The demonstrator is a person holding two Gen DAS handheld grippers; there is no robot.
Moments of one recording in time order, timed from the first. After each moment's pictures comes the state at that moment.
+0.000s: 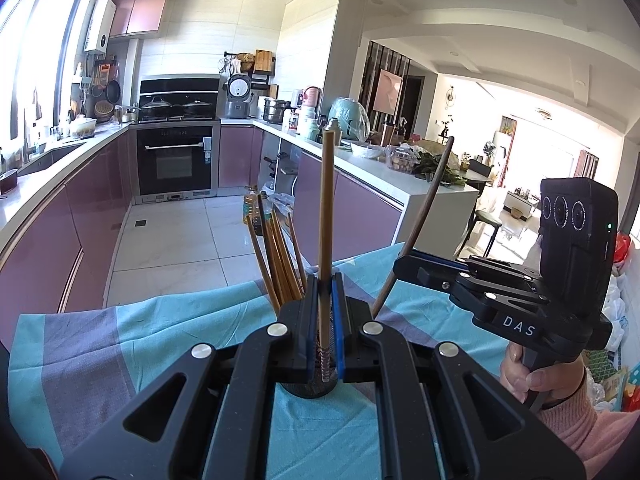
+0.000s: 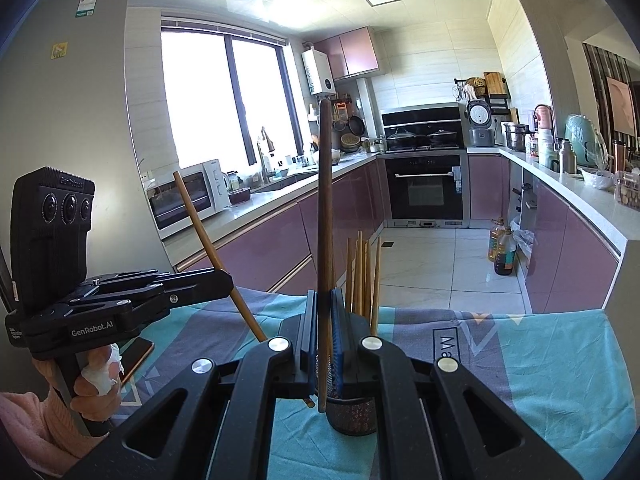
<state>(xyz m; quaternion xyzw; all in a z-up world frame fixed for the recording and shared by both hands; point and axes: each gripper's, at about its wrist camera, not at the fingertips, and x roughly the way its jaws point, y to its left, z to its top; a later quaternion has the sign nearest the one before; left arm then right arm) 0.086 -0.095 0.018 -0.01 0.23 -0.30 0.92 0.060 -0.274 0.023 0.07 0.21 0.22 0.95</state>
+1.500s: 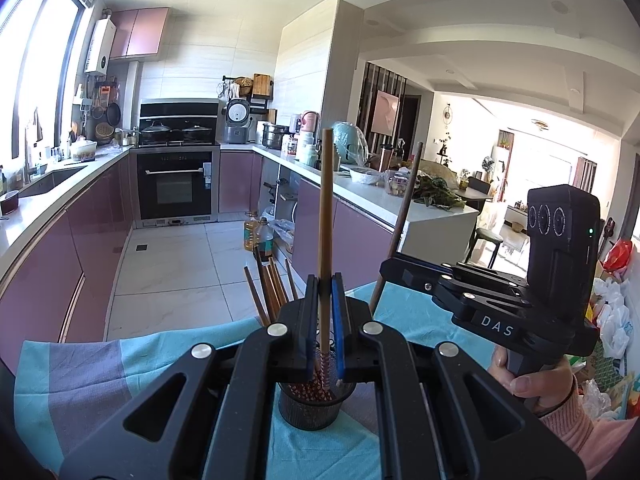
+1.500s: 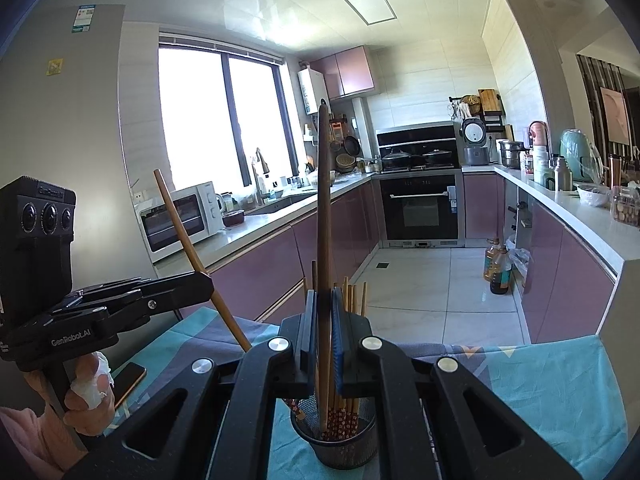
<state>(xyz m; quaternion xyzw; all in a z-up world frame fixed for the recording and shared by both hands) 0.074 -0.100 0.039 -0.01 0.19 -0.30 0.93 0.071 -0.273 0.039 0.07 0.18 0.21 0.96</state>
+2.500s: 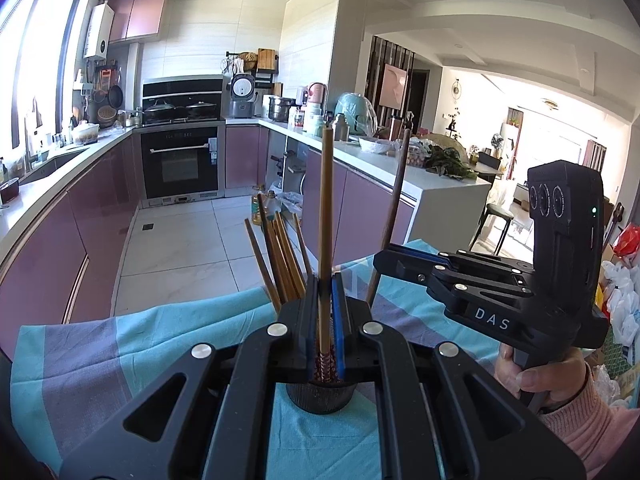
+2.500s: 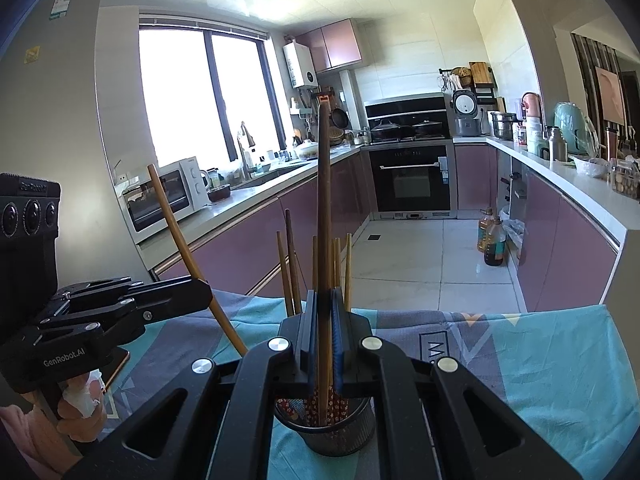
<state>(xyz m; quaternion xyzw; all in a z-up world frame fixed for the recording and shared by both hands) 0.087 -0.113 0.027 0.01 0.24 -0.29 0.93 0.093 -0.271 0.007 0.08 0.23 0.20 0.95</state>
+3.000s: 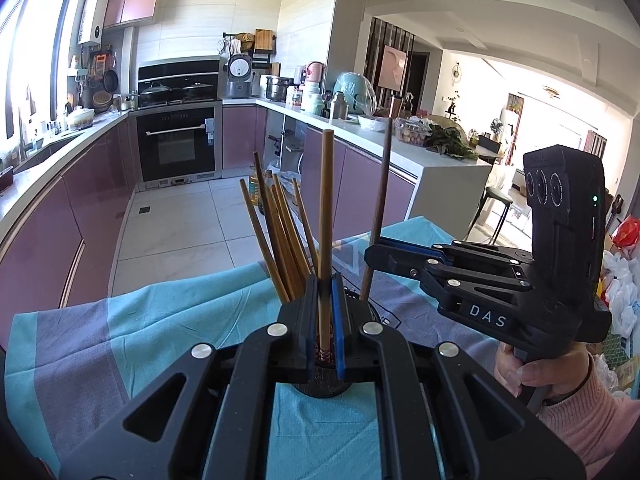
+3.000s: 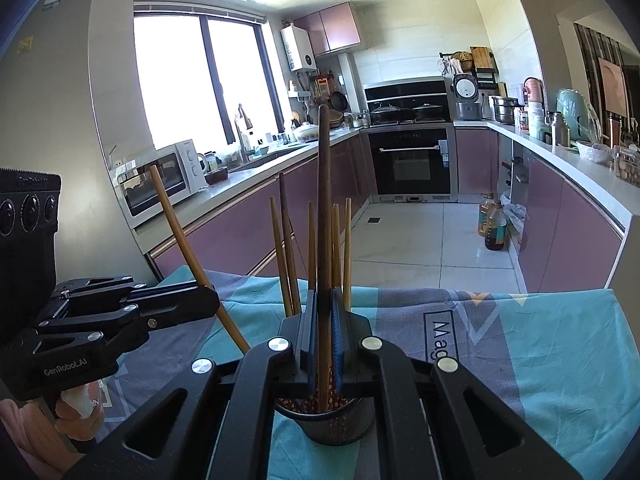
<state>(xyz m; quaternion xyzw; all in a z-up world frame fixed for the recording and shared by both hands) 0.099 -0.110 0.016 0.02 0.28 -0.29 0.91 0.101 -0.262 -0.012 0.07 0.26 0.20 0.94</state>
